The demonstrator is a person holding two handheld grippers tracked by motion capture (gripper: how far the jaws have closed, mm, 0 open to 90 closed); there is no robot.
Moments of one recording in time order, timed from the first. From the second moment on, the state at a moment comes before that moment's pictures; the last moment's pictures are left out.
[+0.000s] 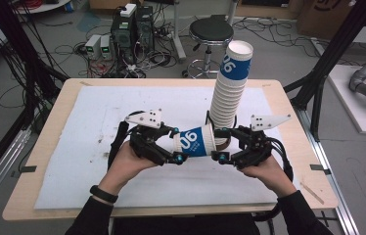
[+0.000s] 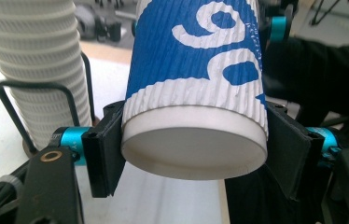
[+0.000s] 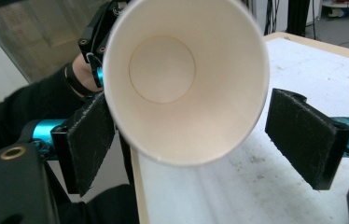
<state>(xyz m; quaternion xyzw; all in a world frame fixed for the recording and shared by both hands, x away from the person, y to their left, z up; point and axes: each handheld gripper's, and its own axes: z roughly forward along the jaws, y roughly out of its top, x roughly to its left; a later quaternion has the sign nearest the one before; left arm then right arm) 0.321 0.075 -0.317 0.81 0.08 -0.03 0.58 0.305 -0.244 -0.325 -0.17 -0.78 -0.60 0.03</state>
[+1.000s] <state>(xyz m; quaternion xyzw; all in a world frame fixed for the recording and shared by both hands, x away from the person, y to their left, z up) 0.317 0.053 -0.329 0.84 0.08 -0.04 0.54 0.306 -0.236 -0.327 -0.17 -0.78 -0.60 0.04</state>
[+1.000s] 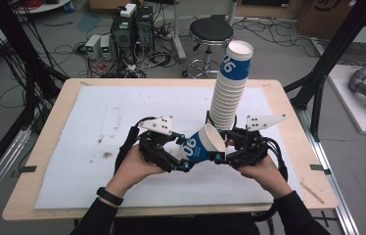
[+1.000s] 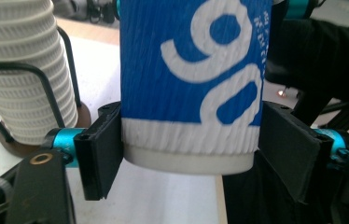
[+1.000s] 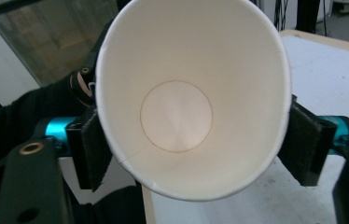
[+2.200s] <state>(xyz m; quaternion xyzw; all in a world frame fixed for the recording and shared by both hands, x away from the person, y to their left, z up) 0.317 0.050 -0.337 0.79 0.08 -0.06 0.60 0.303 -0.235 -0.319 -0.18 -0.75 -0.64 0.07</state>
